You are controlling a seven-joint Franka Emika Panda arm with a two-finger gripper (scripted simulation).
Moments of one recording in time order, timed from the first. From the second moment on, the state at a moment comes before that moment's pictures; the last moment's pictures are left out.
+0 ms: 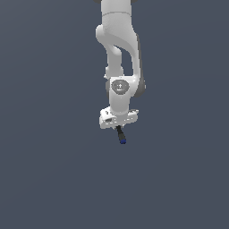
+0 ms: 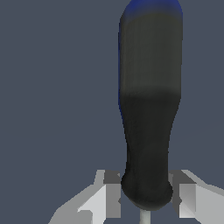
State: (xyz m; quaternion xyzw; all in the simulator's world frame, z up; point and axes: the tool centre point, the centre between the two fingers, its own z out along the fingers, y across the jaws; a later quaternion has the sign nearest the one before) arm -0.054 0.021 0.046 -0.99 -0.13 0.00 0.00
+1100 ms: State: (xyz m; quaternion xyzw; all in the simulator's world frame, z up) arm 0.037 0.082 0.145 -0.99 -0.13 0.00 0.00
